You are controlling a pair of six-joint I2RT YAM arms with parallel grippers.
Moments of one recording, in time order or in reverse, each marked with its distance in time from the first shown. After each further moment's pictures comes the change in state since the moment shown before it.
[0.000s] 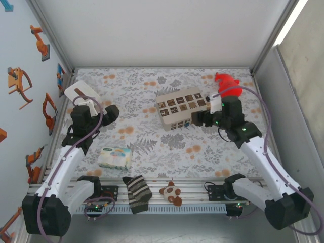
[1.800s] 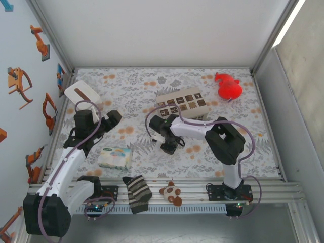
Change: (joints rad) left arm -0.002 -0.005 -0.051 -0.059 0.065 -0.150; right arm 0.518 0.924 0.362 -0.381 0.290 -0.327
